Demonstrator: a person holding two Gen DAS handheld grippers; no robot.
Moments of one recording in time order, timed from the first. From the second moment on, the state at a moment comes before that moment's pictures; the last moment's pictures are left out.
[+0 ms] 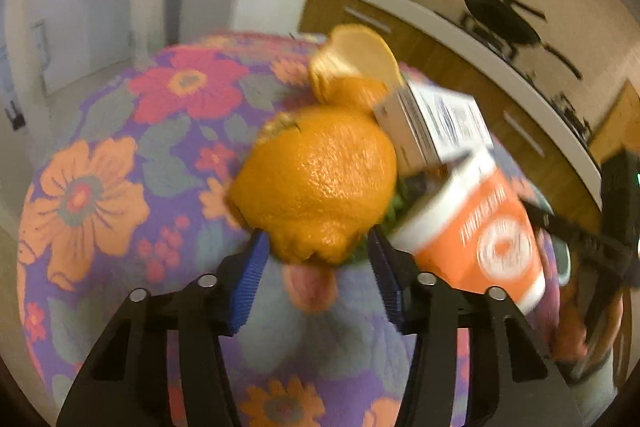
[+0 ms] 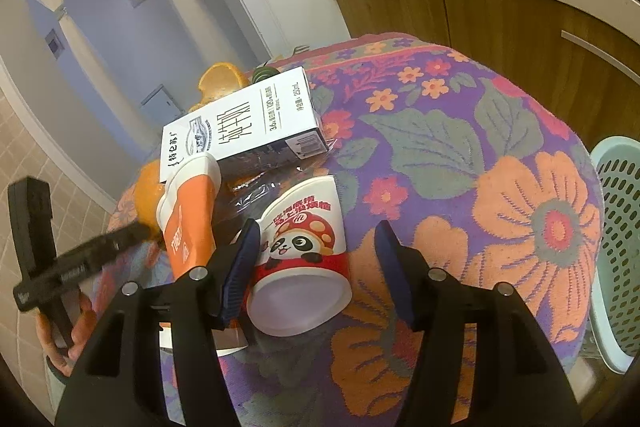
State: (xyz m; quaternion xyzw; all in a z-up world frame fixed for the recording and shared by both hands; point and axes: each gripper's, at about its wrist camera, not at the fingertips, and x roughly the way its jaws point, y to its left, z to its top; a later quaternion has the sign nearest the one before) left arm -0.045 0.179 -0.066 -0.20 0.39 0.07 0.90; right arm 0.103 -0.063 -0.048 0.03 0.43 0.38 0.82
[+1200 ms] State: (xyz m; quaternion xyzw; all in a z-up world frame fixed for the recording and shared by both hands) left arm -0.061 0.183 -0.036 -0.19 0.32 0.04 0.93; right arm 0.082 -0.083 -0.009 0.06 0.37 0.44 0.82
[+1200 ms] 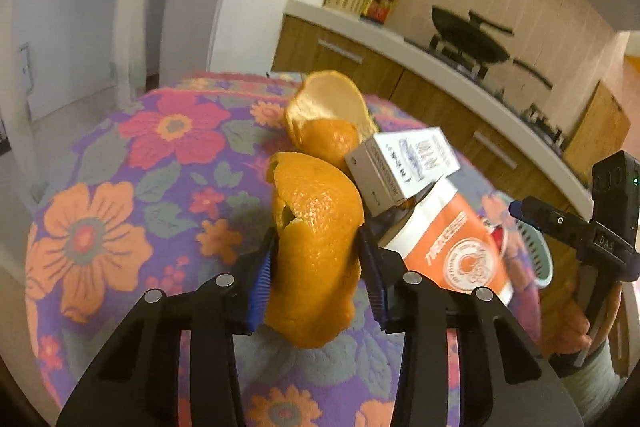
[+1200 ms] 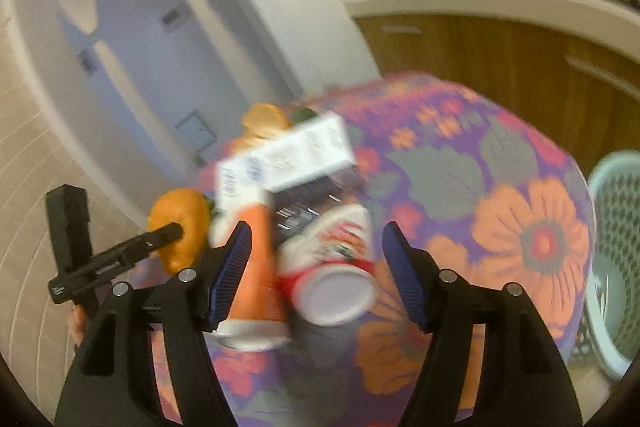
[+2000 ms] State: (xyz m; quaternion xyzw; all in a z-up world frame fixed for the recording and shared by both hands) left arm -0.104 0.225 -0.026 -0.29 0.27 -0.01 0.92; right arm 0.004 0.012 -0.009 -0.15 0.33 0.52 0.77
